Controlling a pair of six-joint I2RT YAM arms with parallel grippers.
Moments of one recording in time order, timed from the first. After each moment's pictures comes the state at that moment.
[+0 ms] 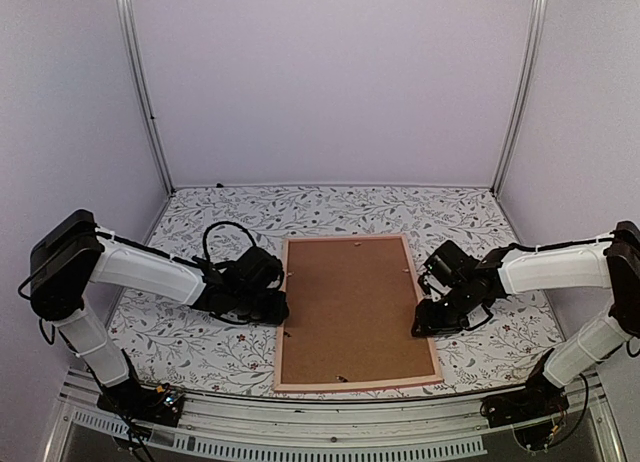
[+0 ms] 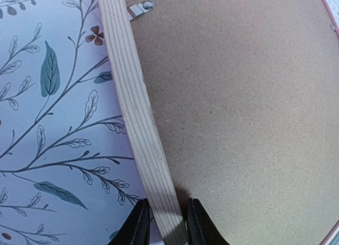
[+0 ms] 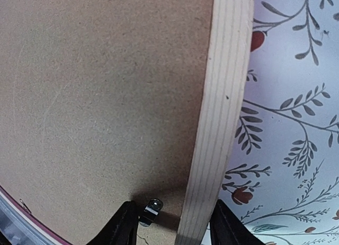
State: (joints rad) left arm -0.90 1.68 0.79 -0.12 -0.12 -0.72; right arm 0.73 1.48 0.72 -0.51 -0.13 0.59
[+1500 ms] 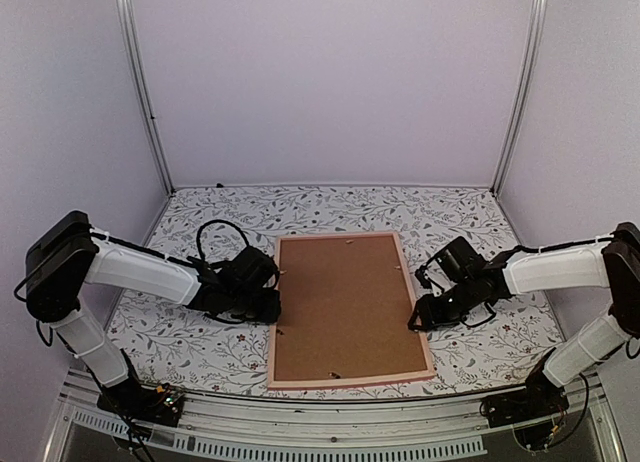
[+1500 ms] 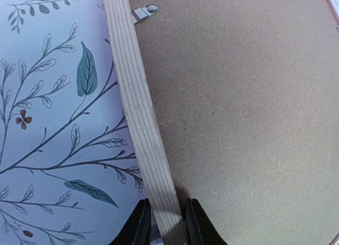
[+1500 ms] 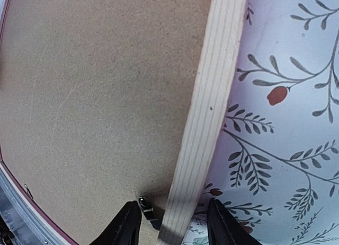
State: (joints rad) left arm -0.89 1.65 0.77 -0.14 -0.16 -0.72; right arm 0.64 1.47 0.67 -0.35 -0.25 0.45
